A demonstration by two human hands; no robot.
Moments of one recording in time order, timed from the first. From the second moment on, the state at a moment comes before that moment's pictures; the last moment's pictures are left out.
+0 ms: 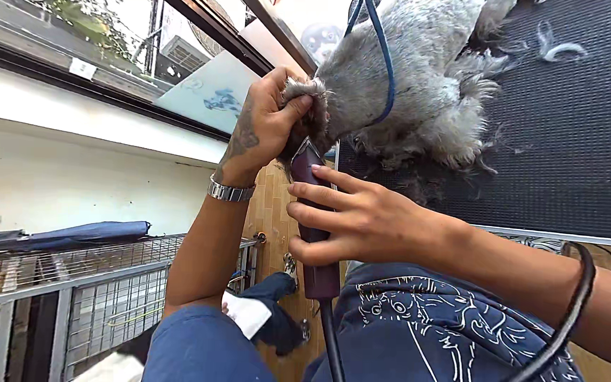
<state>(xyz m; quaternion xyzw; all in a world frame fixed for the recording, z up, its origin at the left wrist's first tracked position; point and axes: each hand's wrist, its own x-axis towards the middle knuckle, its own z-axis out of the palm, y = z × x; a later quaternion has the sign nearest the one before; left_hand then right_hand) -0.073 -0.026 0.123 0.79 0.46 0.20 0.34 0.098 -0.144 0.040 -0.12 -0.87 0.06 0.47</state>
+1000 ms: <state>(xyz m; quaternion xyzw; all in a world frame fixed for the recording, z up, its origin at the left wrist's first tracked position) -0.119 -0.047 0.011 0.69 0.49 0.24 0.48 0.223 -0.229 -0.049 -0.34 -0.66 0.28 0.61</state>
